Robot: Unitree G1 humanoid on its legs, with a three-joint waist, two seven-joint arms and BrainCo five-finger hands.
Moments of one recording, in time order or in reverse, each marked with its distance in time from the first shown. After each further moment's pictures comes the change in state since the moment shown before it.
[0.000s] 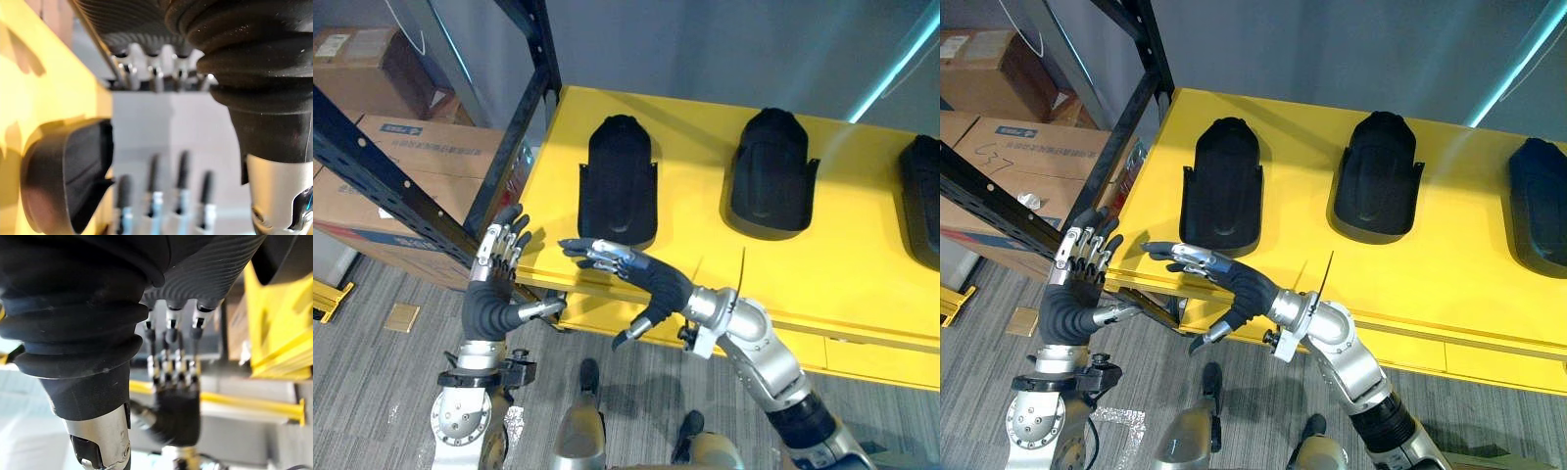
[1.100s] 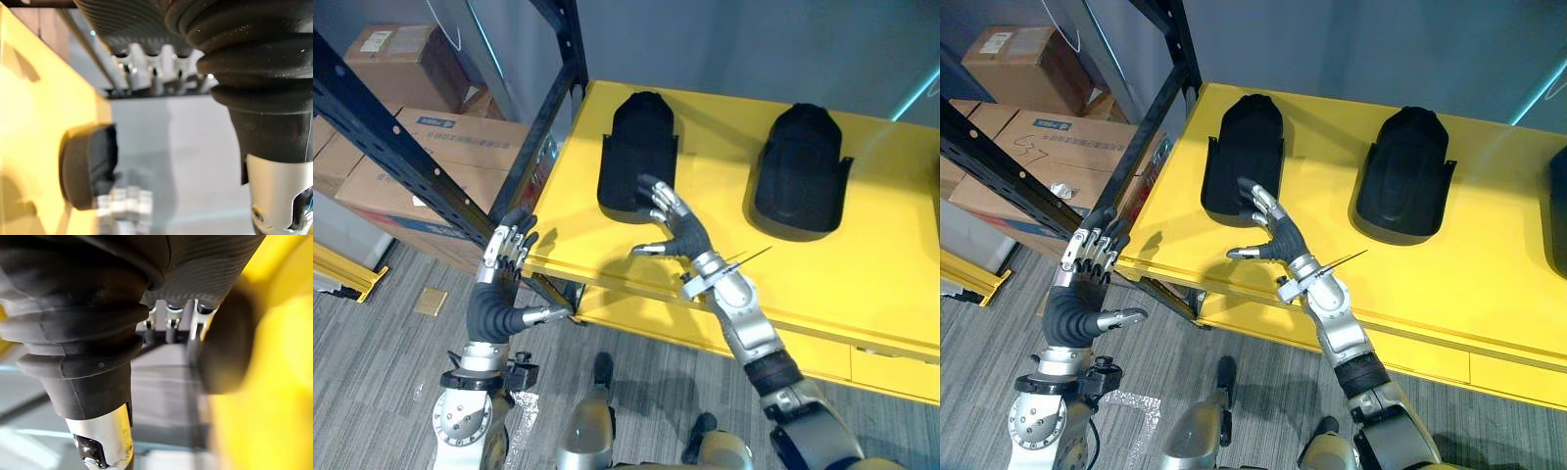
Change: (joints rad) left arm 0.034 -0.013 -0.009 0.025 -0.005 -0.055 -0.045; right arm -0.104 0.098 -0.203 0.103 -0.100 -0.242 -0.362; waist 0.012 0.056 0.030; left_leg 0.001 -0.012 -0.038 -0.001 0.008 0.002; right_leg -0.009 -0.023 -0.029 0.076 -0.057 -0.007
